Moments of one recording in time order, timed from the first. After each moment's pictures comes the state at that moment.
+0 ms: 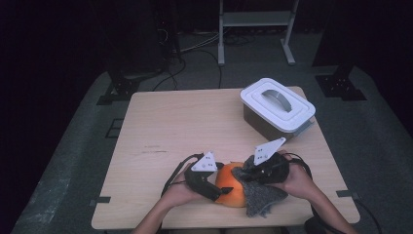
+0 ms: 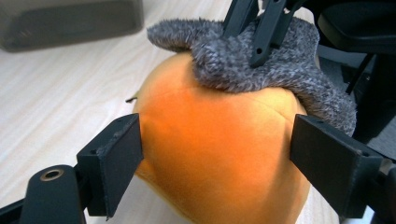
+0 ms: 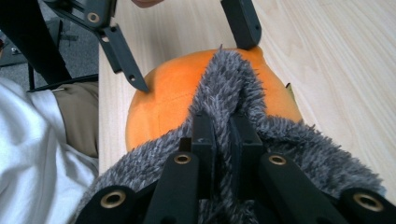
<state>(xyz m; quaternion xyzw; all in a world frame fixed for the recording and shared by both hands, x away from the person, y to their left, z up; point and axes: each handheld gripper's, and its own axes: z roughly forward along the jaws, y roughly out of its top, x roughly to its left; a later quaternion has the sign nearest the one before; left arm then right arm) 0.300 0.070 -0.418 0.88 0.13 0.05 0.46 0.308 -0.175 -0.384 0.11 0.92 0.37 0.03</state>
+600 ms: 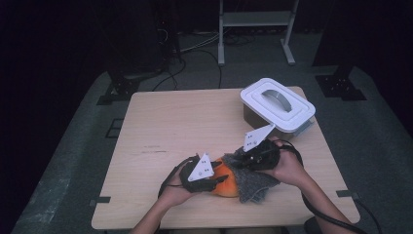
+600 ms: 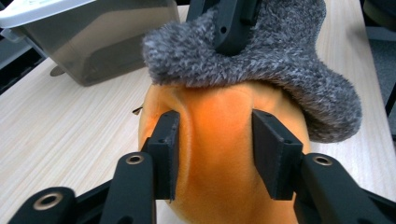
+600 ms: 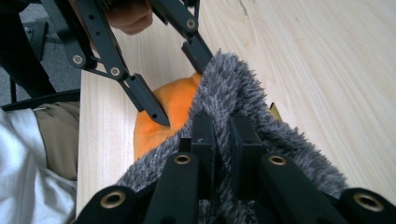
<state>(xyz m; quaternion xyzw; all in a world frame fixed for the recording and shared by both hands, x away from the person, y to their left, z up) 0.291 0.082 -0.411 0.86 0.10 0.18 0.46 0.331 -0.149 -0.357 0.11 0.92 0.37 0.05</state>
